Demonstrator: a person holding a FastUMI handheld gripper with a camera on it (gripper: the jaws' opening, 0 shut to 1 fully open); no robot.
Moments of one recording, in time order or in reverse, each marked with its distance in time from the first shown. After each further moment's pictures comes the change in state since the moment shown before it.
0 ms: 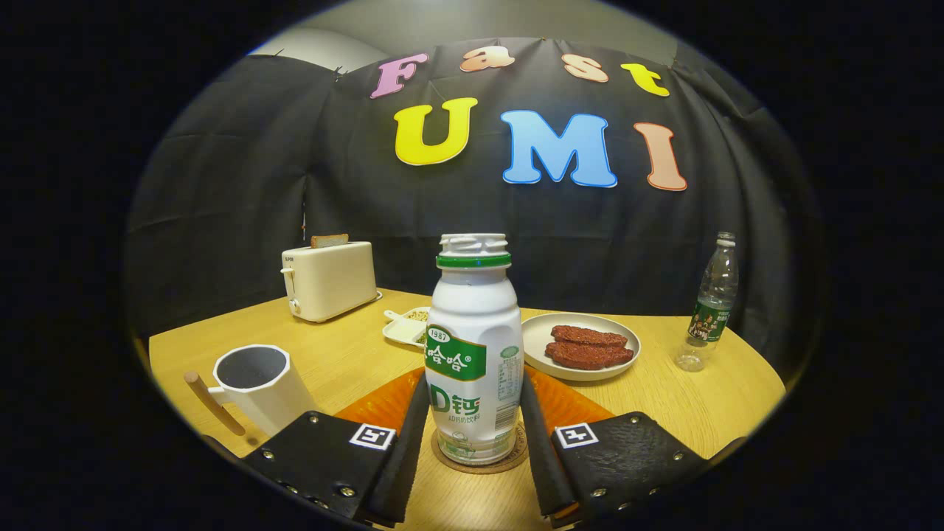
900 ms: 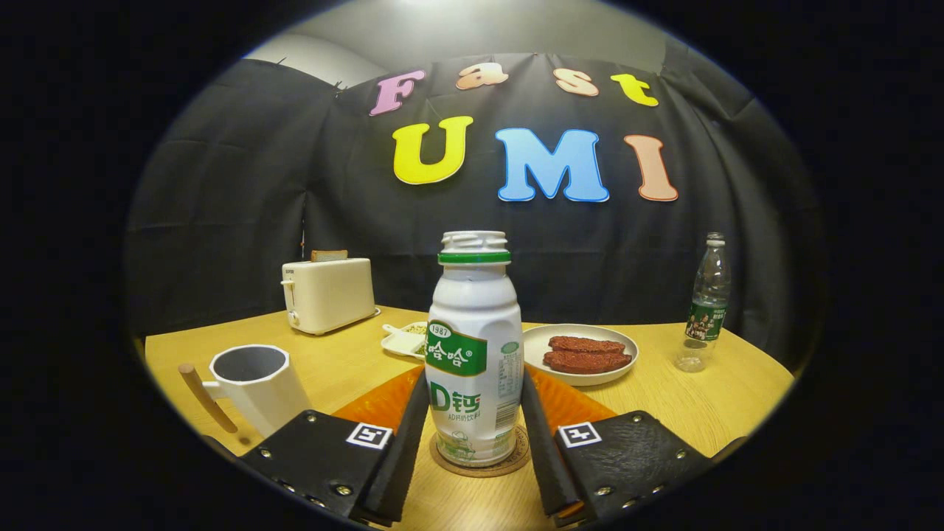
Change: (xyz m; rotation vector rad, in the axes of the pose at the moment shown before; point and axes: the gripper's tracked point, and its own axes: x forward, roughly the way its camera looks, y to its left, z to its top) arm -0.002 0.002 -0.004 -0.005 -0.091 -0.012
